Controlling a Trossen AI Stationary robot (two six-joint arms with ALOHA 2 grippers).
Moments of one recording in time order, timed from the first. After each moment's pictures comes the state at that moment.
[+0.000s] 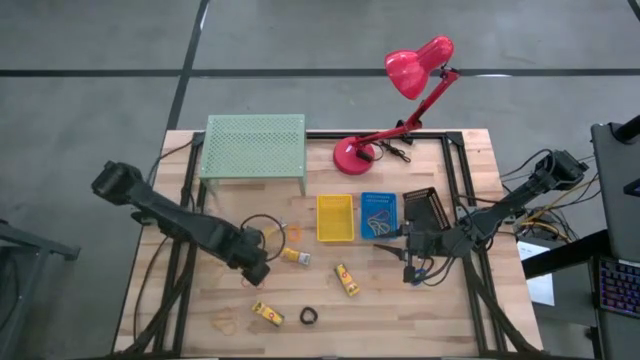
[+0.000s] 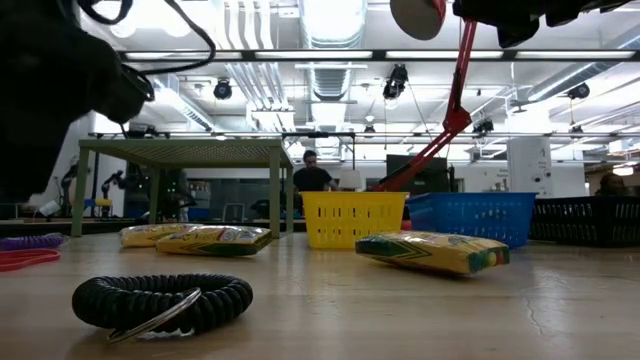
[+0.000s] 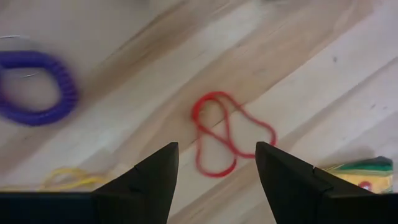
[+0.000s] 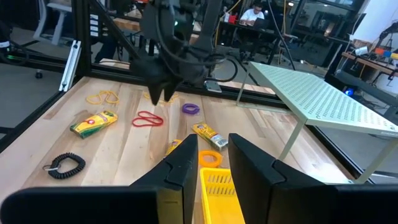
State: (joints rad) left arm -0.44 1.43 0.82 -0.82 0.05 -1.37; right arm 0.56 1.07 0.48 0.40 0.65 -0.05
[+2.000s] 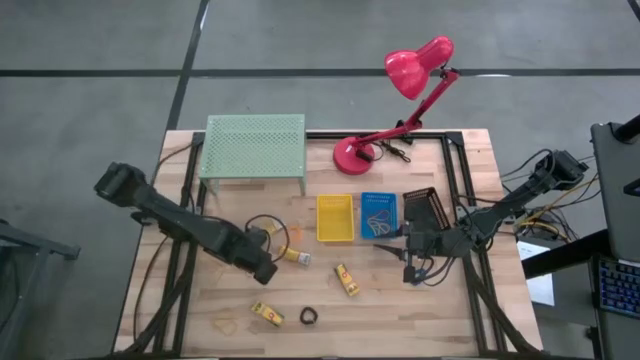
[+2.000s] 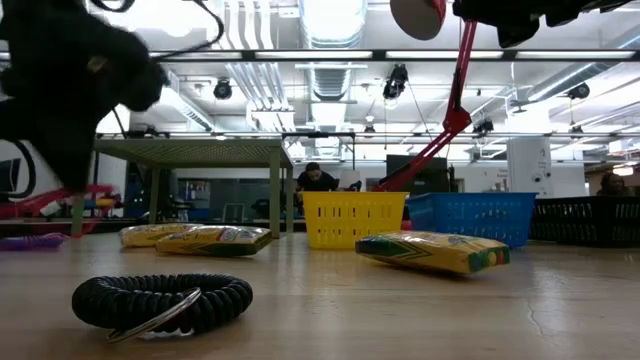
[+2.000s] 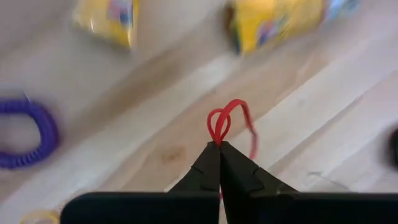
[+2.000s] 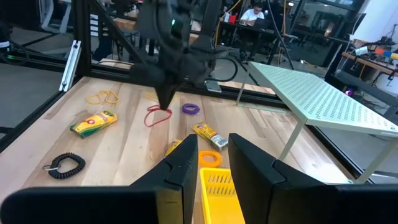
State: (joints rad) left arm -0.44 1.43 0.84 -0.76 -0.09 -1.38; right arm 0.56 1.07 0.48 0.40 0.65 -0.05
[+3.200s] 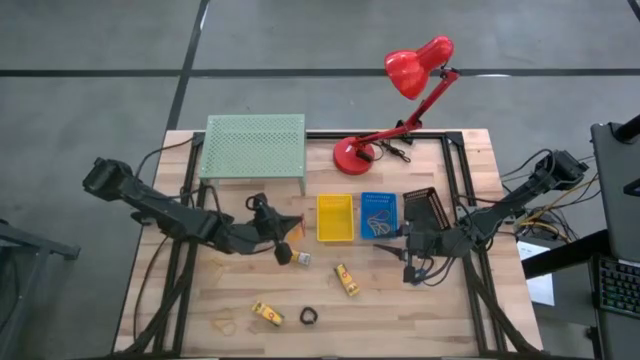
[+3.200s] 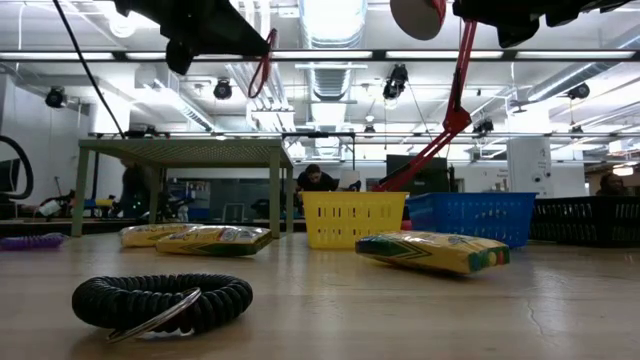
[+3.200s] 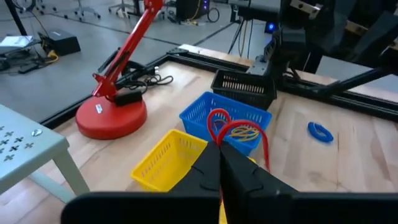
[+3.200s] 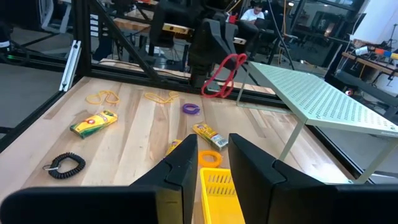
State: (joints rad) left arm -0.38 1.30 0.74 0.13 -0.77 -0.37; right arm 0.56 1.07 0.48 0.40 0.65 -0.05
